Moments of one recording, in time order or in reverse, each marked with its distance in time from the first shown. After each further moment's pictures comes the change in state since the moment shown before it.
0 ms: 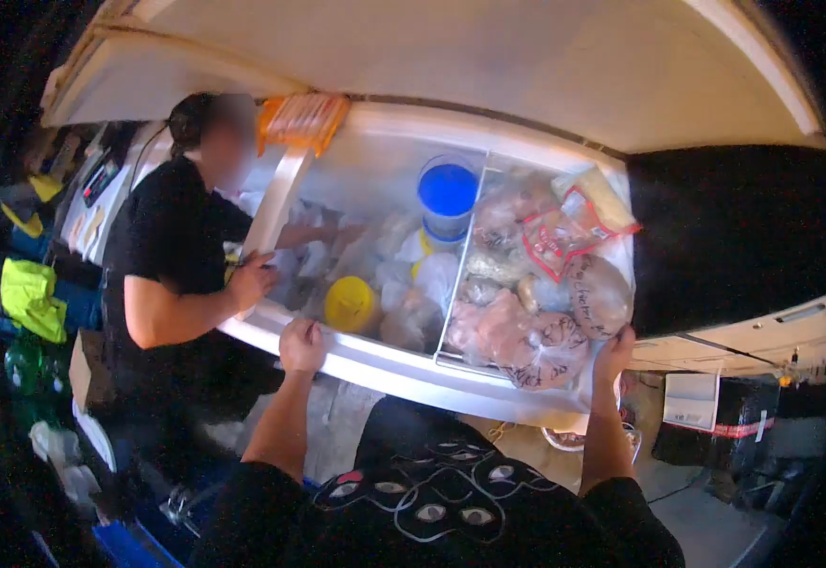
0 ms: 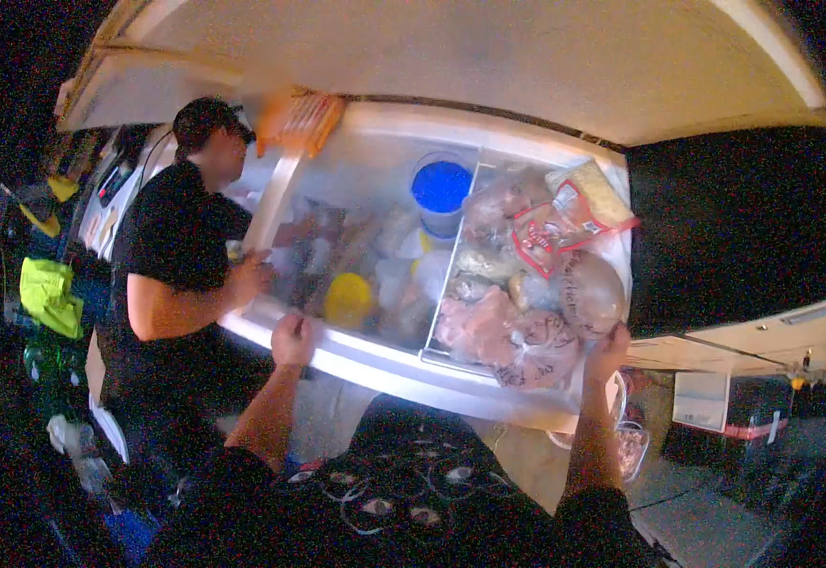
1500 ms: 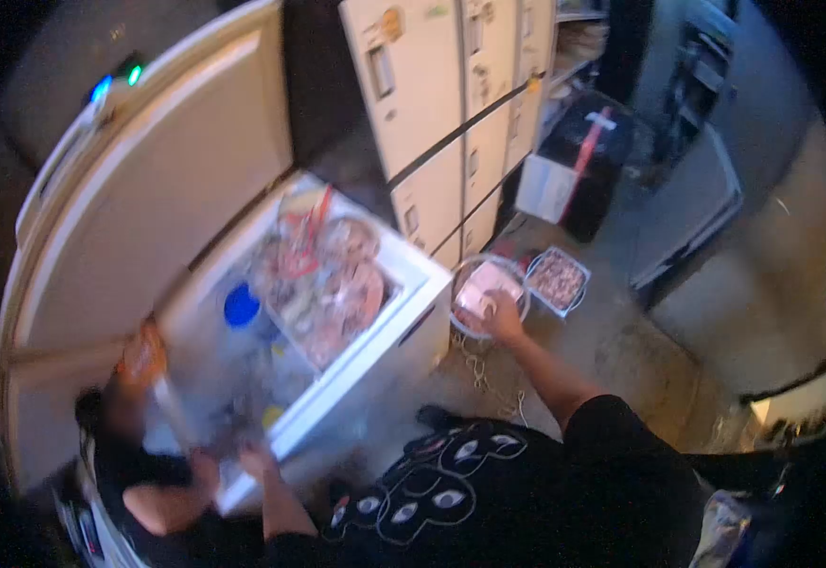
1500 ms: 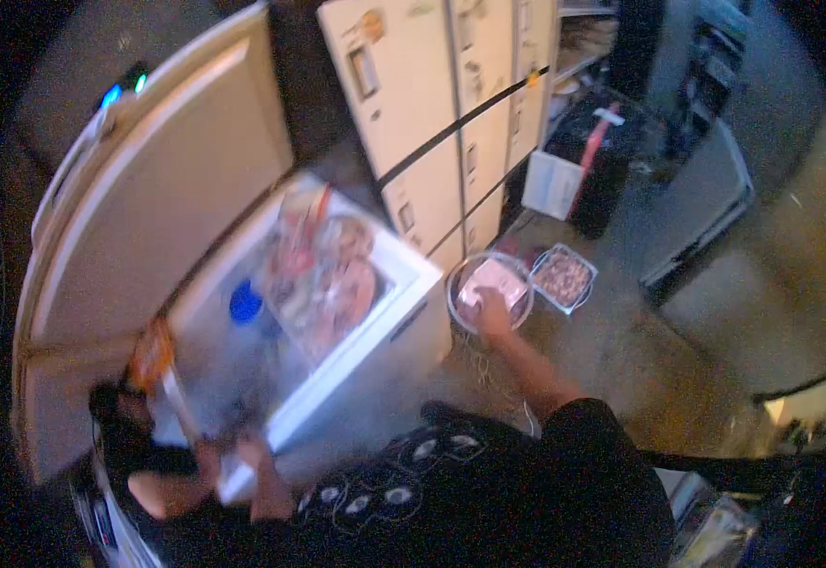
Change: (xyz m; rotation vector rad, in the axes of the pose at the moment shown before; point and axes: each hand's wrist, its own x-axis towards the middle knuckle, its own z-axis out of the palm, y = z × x) left_hand 0.001 -0.049 0.028 0.054 -0.009 0.320; right_hand -0.239 -0.025 -0.193 -0.079 0.164 0.370
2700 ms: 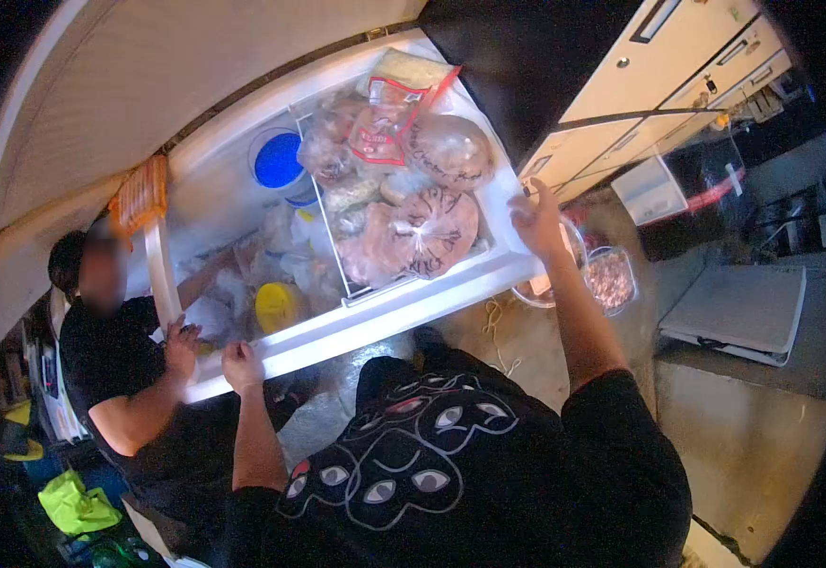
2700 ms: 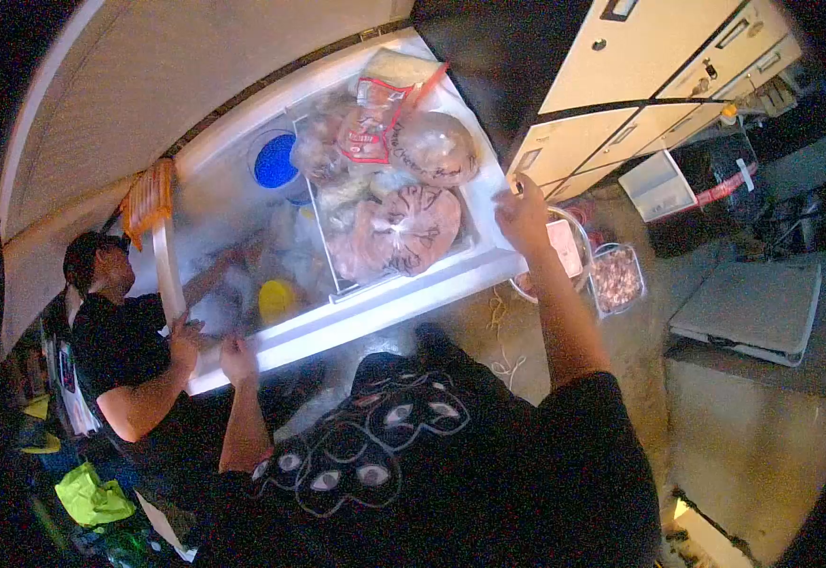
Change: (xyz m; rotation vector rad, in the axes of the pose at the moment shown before) left_hand 0.013 0.040 -0.021 0.023 -0.110 -0.203; right_hand 0.172 -0.038 0.154 0.111 -0.371 -0.323
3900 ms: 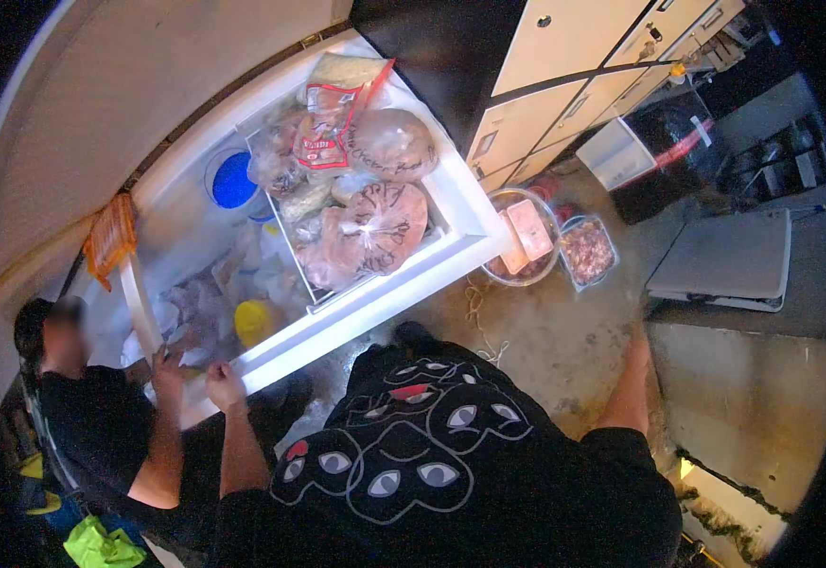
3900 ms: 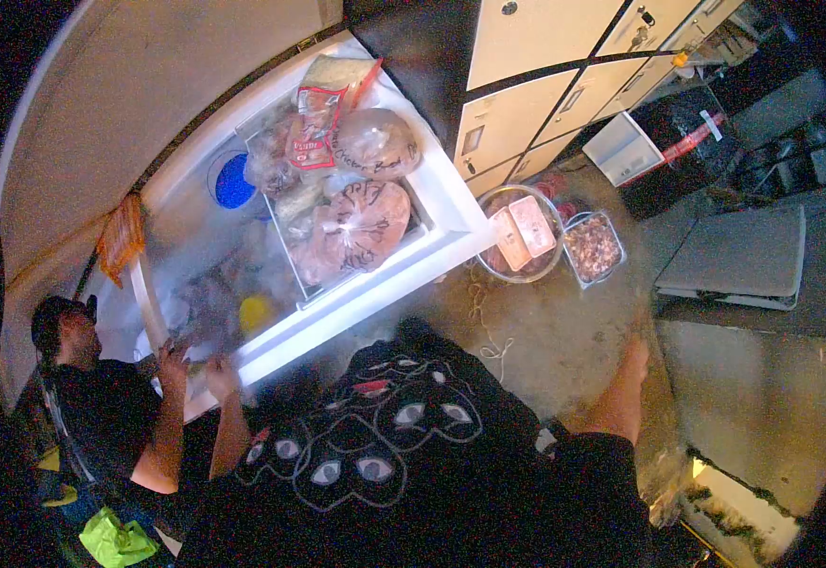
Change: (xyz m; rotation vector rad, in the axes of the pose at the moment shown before) left_hand 0.002 -0.012 0.005 0.027 -0.084 0.001; right_hand -0.297 0.080 -0.255 -0.791 0.017 1.690
